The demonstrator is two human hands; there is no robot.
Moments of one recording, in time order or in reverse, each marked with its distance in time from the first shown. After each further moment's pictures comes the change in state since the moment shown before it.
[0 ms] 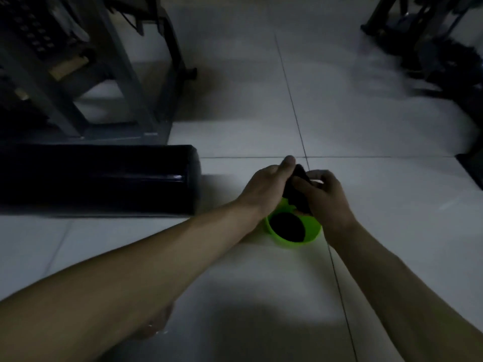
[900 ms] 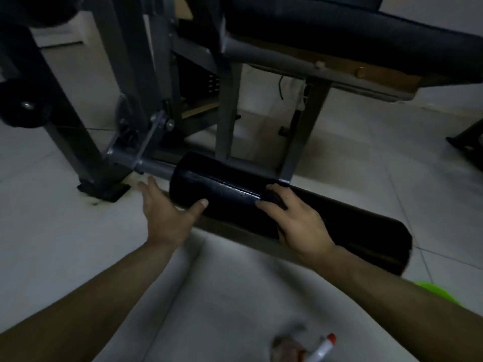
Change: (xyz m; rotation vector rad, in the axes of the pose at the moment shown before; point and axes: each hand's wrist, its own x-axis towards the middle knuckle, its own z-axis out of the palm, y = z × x) left_hand -0.187 -0.182 -0.499 0.126 1.016 0.005; right_hand -0.087 -0.034 0.418 -1.186 -0.354 -1.367
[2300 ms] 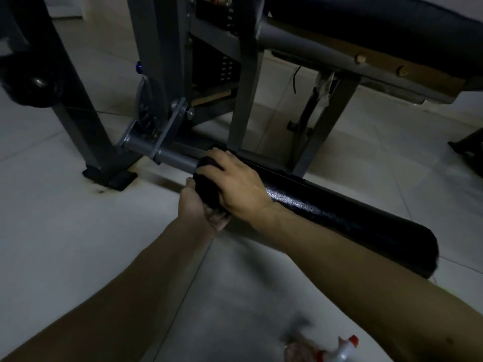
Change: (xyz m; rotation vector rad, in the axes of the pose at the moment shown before) left_hand 0.016 0.019 0.007 -1.282 -0.344 -0.839; right_hand 0.140 -0.093 0.057 0.118 -0.017 -0.177
